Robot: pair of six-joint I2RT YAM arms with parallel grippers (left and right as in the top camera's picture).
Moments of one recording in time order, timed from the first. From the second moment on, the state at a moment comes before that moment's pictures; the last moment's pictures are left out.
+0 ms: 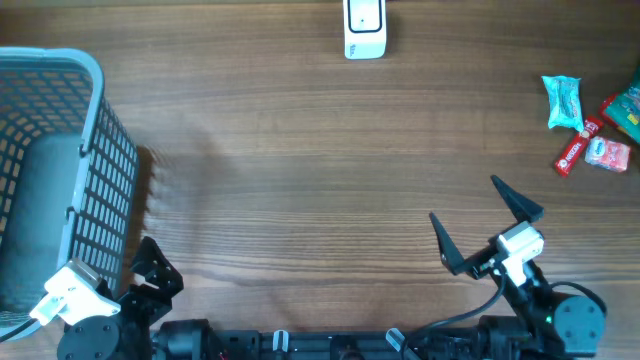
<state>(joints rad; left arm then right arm) 0.05 0.23 0.92 -1.19 -0.26 -0.60 -0.03 0.02 0.25 -0.05 -0.58 -0.13</state>
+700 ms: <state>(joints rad) 0.05 0.23 0.92 -1.19 -0.26 -0.60 -0.02 0.02 0.01 0.01 -0.25 0.11</state>
